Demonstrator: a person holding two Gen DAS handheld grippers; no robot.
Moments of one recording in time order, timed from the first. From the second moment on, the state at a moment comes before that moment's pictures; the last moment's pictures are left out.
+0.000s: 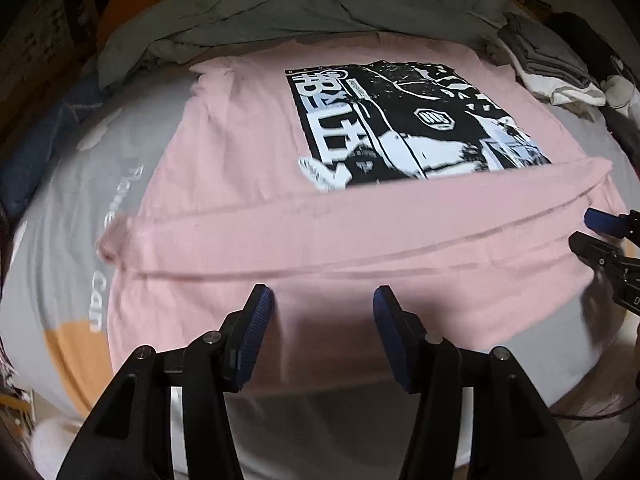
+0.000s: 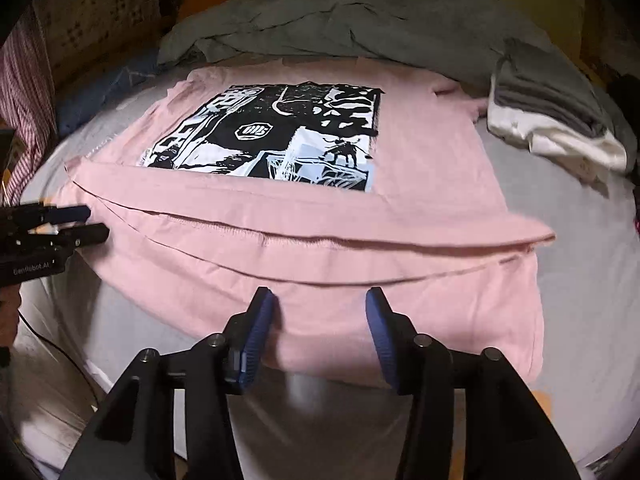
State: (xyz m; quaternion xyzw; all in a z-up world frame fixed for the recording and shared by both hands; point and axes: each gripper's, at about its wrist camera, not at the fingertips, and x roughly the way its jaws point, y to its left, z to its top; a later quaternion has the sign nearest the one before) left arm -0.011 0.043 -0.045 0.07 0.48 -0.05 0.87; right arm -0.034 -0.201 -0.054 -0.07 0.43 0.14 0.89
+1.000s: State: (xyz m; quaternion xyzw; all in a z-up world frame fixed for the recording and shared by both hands) left arm 0.022 -0.020 -0.025 0.07 0.44 -0.25 0.86; right arm -0.002 -0.194 -0.044 -0.03 0.48 0.29 0.83
